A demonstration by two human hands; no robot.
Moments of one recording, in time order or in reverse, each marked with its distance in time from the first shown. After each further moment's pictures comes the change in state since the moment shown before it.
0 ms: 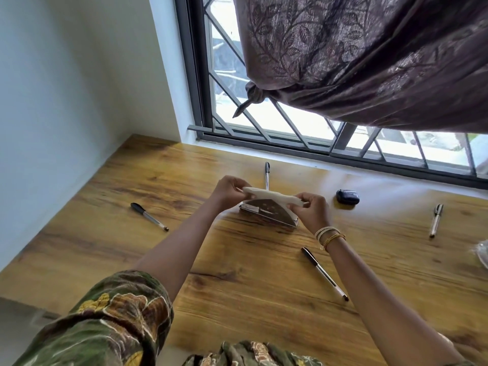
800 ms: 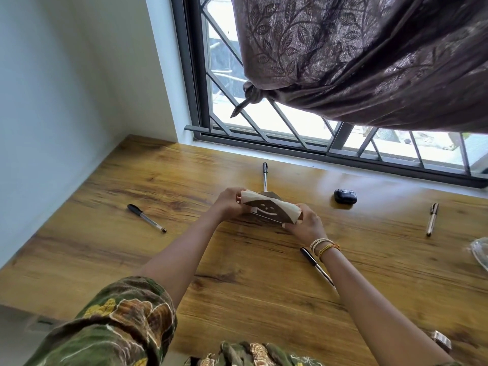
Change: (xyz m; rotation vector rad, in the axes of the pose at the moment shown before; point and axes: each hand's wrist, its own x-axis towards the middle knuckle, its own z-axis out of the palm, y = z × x) left_hand -0.012 -0.006 0.013 0.050 -0.161 -0.115; right_hand -0.014 0.030 0.013 -0.114 -0.174 0.112
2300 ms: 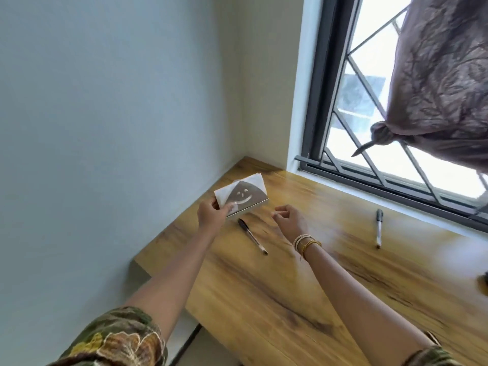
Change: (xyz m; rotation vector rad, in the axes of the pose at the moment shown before) left_hand -0.141 -0.115 -0.191 -0.298 0.992 -0.306; right_hand 0.039 -0.231 0.184 0.302 -0.283 -0.137
